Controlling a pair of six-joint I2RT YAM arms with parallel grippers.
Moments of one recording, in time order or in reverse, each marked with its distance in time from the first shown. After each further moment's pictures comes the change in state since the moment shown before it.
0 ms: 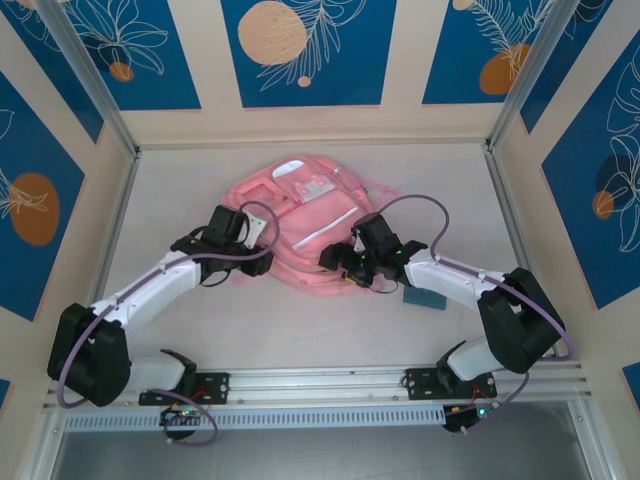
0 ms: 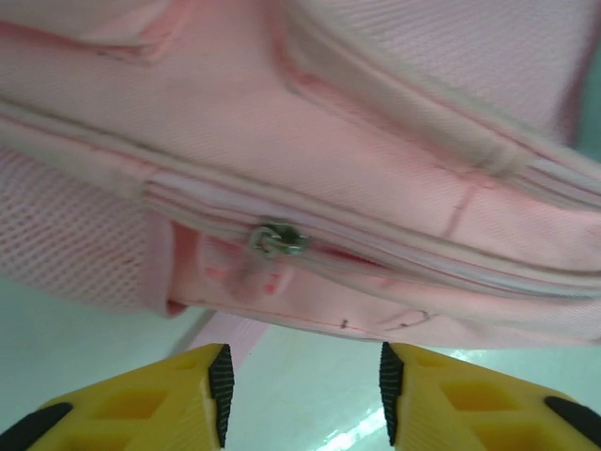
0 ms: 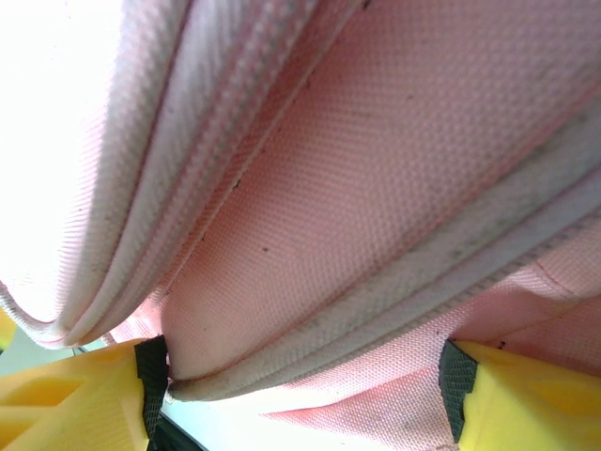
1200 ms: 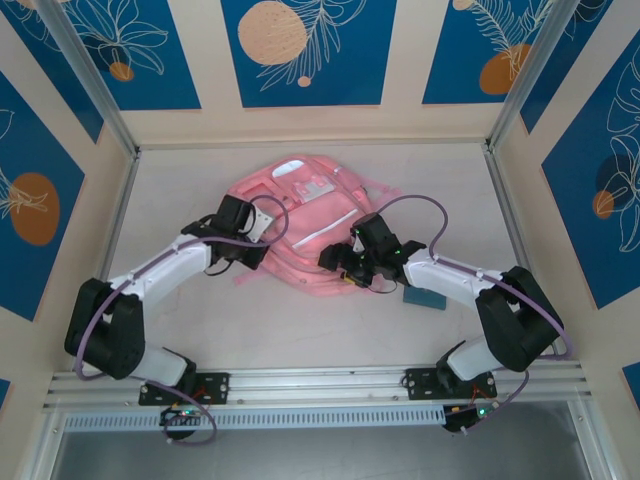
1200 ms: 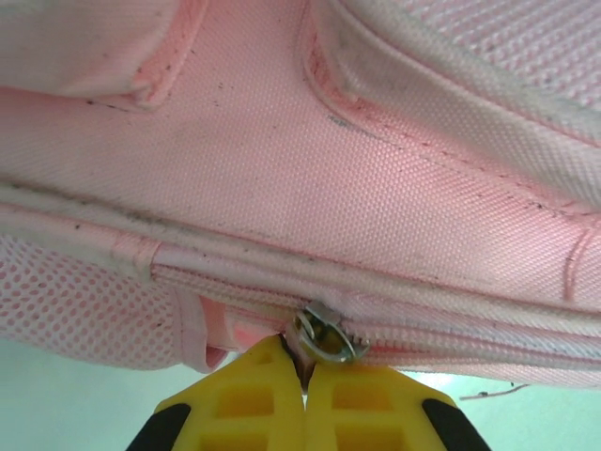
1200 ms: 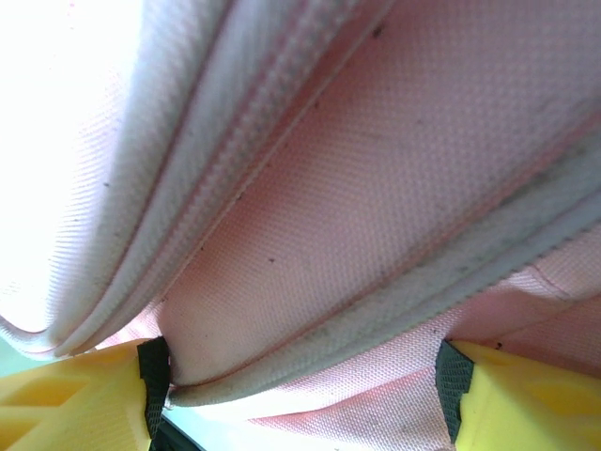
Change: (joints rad) left arm 0.011 0.122 0.086 -0.034 -0.023 0.132; right arm 0.000 0.011 0.000 0.011 0.000 0.000
